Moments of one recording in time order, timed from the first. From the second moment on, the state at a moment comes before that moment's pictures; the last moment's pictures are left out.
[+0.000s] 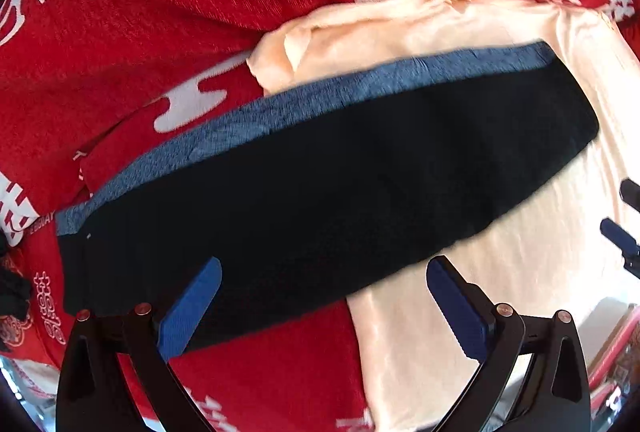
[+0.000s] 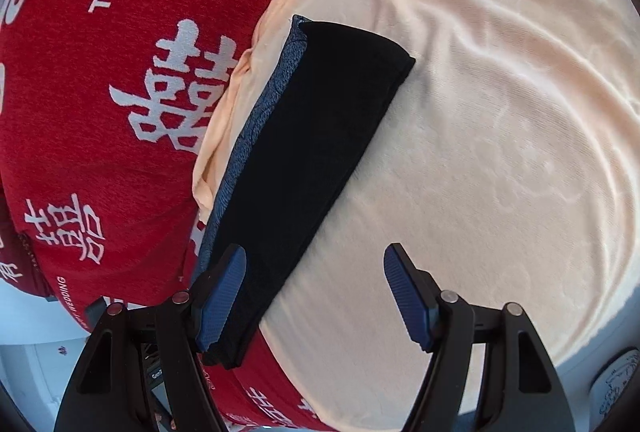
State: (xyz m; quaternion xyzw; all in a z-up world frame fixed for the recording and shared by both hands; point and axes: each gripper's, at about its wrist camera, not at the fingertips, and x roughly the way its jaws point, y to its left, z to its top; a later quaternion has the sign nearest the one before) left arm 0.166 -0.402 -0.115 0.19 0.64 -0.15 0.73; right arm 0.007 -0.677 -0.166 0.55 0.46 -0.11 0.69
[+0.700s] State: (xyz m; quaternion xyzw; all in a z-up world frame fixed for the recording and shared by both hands) left arm 0.188 -0.421 -0.172 0.17 0.60 -0.14 0.77; right arm 0.019 -0.722 -0.209 0.59 0.40 -0.10 0.70
